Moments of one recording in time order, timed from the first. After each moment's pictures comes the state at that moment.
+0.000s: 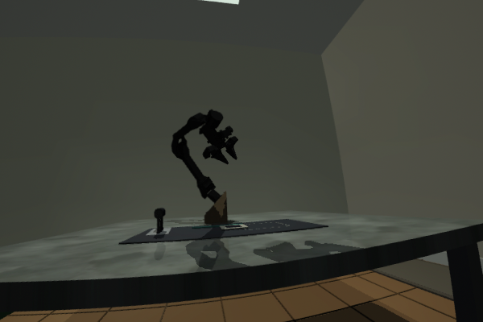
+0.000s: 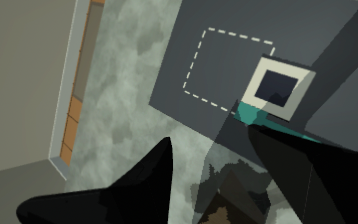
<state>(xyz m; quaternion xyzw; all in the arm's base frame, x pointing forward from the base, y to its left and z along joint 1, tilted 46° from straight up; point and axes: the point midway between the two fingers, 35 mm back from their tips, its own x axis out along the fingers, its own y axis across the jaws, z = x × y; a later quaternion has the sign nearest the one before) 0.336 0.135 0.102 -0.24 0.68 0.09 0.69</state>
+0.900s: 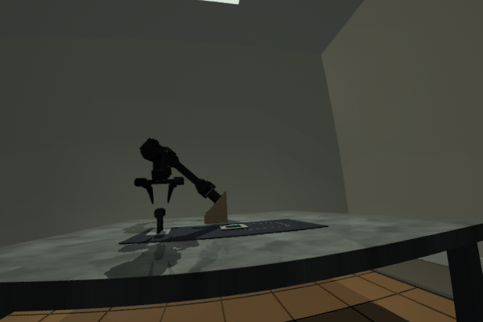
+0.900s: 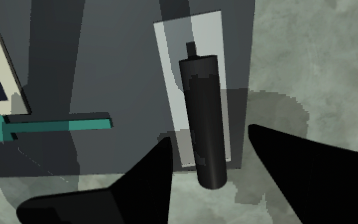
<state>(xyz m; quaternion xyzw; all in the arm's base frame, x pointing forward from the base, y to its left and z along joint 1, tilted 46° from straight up) 0.349 -0.180 0.191 -0.29 0.68 -0.25 0.62</state>
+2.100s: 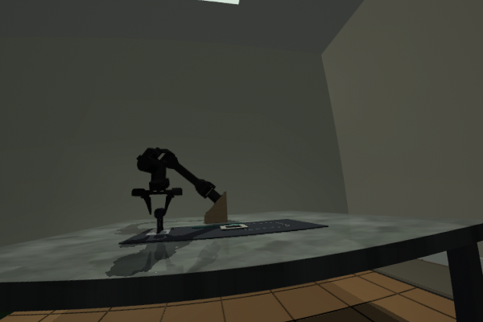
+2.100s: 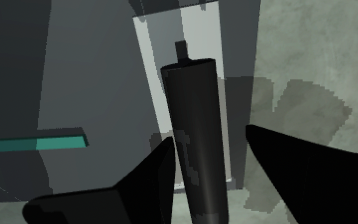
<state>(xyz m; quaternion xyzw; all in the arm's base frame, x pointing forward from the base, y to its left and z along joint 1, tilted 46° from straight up) 0.347 -0.216 0.169 -0.29 0.68 -0.26 0.62</state>
